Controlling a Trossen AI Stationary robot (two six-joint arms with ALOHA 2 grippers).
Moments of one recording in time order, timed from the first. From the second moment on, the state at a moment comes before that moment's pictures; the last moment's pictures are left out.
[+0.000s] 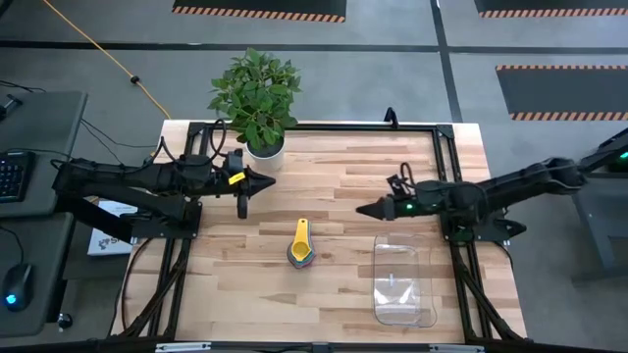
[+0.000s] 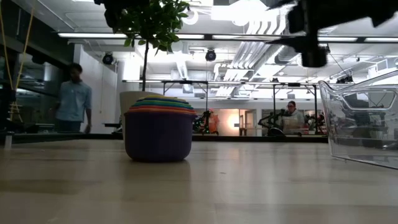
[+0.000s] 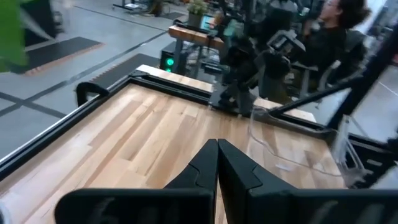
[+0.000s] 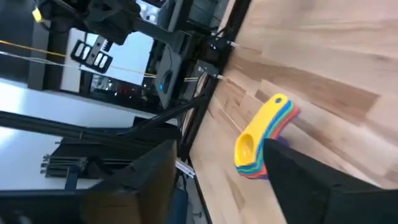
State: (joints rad) left arm -0.04 0.84 0.73 -0.09 -0.22 -0.25; right arm 0.15 0.94 0.48 0.25 0.14 1.23
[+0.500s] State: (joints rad) left arm -0.04 0.75 0.73 -0.09 0.04 -0.16; right arm 0.07 1.60 0.96 0.05 -0.07 1.31
